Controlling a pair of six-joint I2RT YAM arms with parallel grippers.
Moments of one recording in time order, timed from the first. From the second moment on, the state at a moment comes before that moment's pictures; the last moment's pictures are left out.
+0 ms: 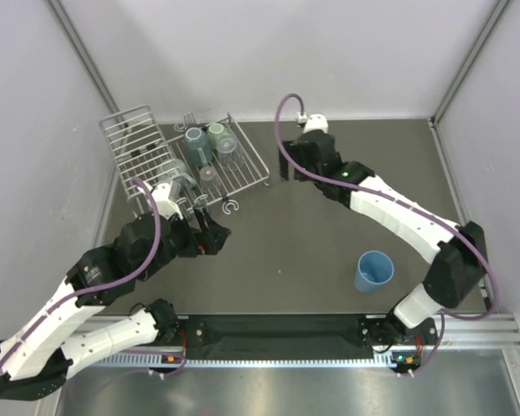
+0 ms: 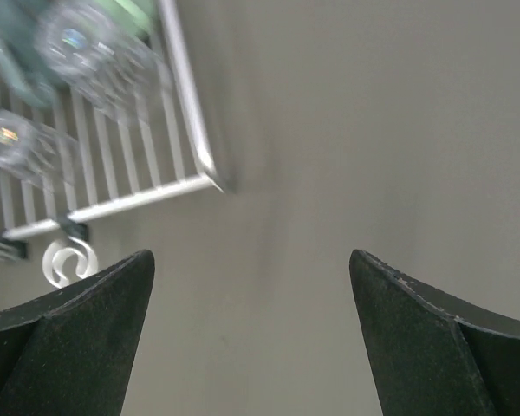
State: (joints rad) left arm -0.92 0.68 1.10 -0.88 -0.35 -0.75; right arm 0.73 1.61 1.46 -0.36 0.37 0.31
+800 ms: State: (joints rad) left arm -0.92 0.87 0.99 -0.74 -0.11 -0.74; right arm 0.49 0.98 1.09 -0.93 0.25 0.63
